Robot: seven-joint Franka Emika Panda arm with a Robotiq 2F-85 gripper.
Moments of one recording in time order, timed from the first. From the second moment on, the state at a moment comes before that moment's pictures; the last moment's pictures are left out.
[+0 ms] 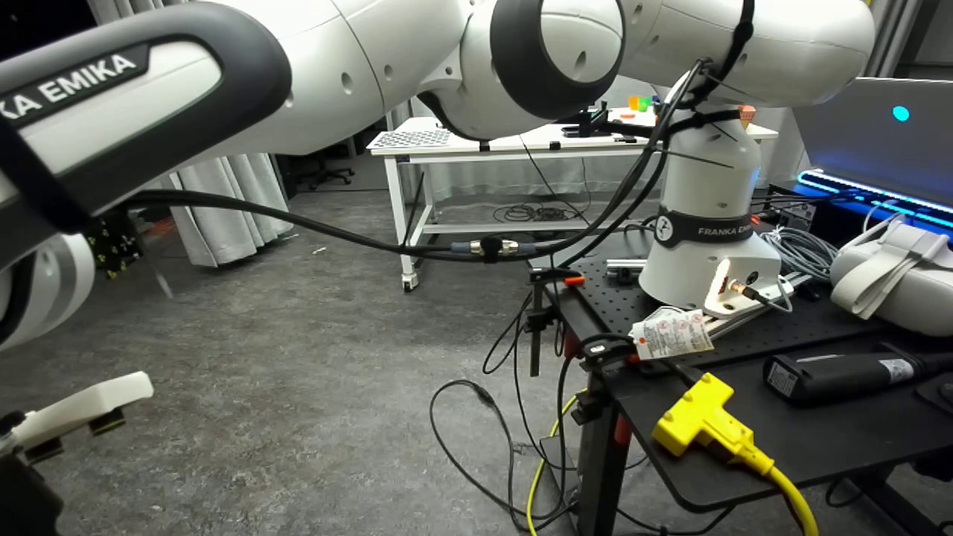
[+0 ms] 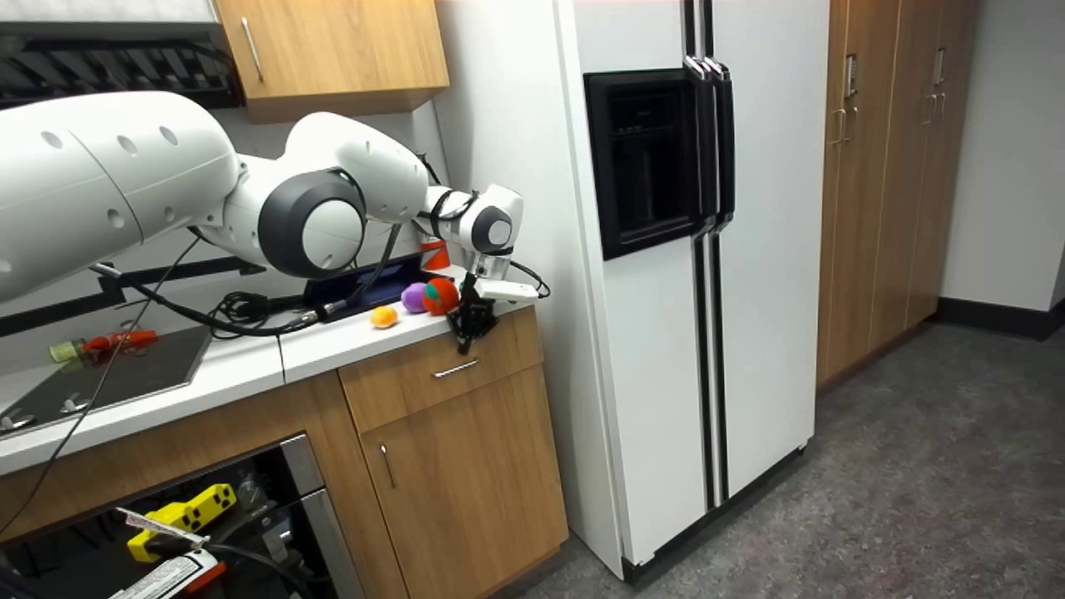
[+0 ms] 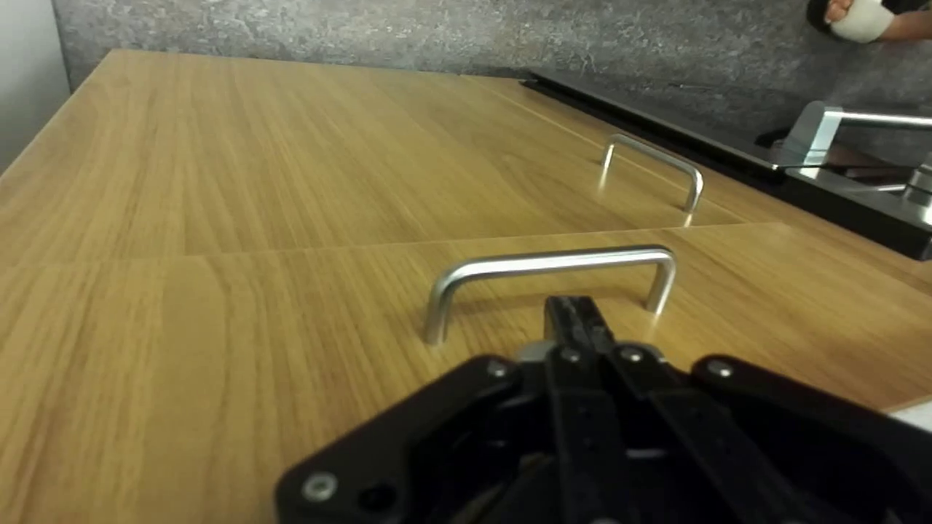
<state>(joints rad) 0.21 1.31 0.29 -0.68 0.05 1.72 -1.12</state>
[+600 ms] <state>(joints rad) 0.21 1.30 0.29 -0.69 0.03 1.75 -1.17</state>
